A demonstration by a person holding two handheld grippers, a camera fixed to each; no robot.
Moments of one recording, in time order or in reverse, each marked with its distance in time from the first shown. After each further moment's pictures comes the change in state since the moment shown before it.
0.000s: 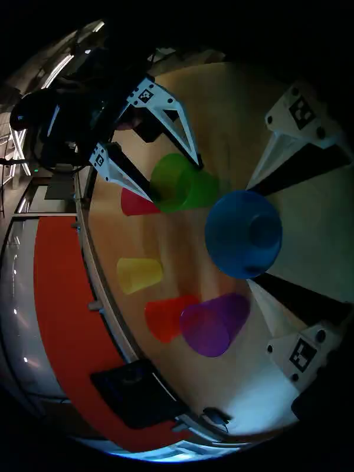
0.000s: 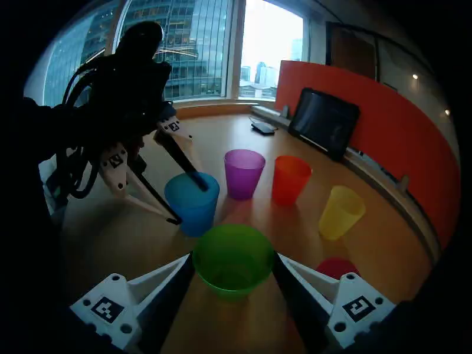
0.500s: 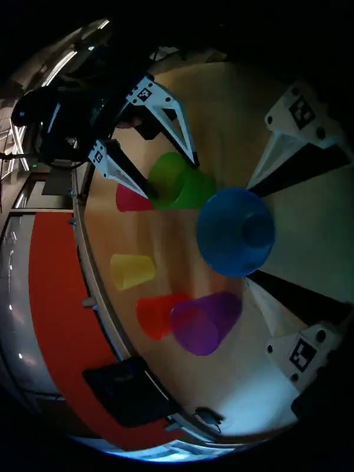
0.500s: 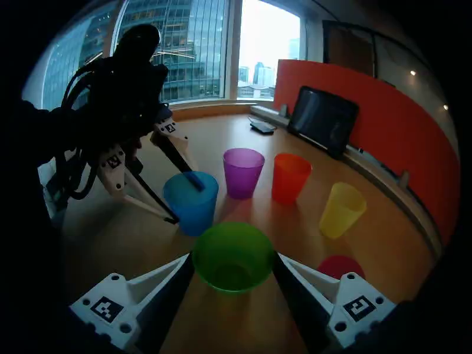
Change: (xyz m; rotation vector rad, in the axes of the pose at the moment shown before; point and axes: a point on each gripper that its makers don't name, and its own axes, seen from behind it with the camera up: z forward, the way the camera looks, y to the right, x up) left arm -0.008 -0.004 -0.002 0.007 -0.023 -0.028; right arm -0.002 -0.001 0.002 0.004 0.005 0.022
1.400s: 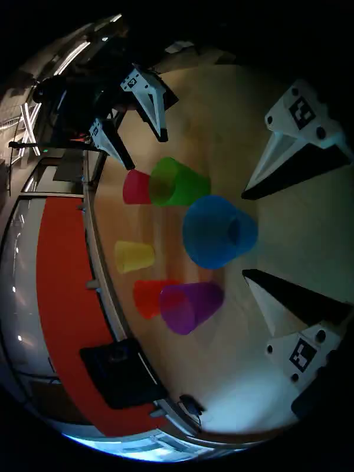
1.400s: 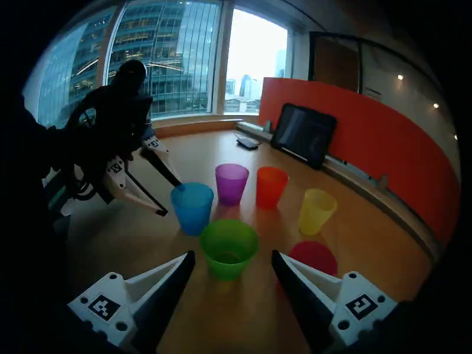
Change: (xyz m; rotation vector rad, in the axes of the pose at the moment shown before) left arm -0.012 0.002 -0.040 0.070 0.058 -0.072; right arm 0.009 -0.002 -0.060 -0.093 0.098 0.024
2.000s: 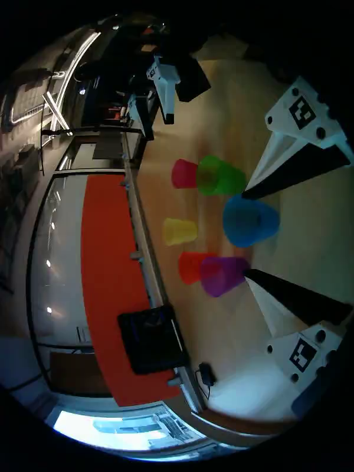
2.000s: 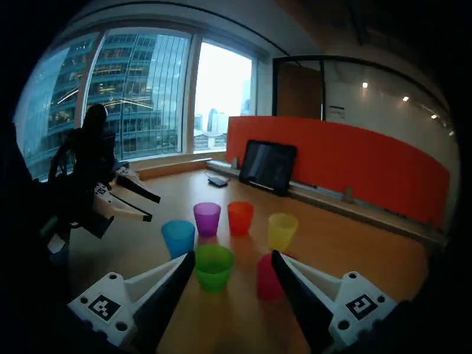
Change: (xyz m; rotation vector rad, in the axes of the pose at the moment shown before) left arm 0.047 -0.008 -0.053 0.180 0.248 -0.048; right arm 0.038 0.014 -0.061 -0.177 0.223 0.102
